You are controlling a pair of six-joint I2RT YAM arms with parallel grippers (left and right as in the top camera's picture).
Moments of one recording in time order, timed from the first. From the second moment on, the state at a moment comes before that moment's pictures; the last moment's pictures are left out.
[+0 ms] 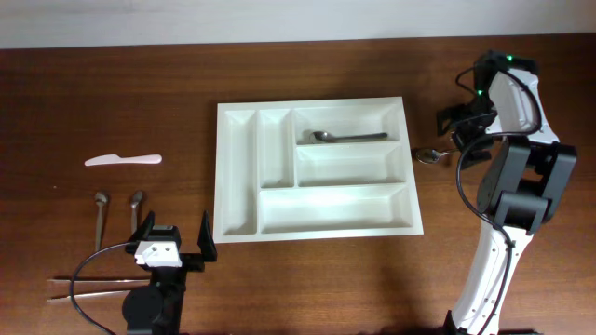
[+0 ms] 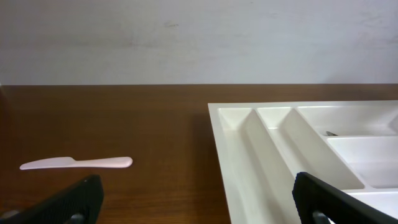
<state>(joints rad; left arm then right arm) -0.01 0.01 0.02 -0.10 0.02 -0.02 -0.23 2.43 2.08 -1.36 -0.09 1.10</state>
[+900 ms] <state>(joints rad) -0.01 0.01 0.02 -0.10 0.02 -0.02 -0.19 2.43 2.07 -1.32 -0.03 1.13</state>
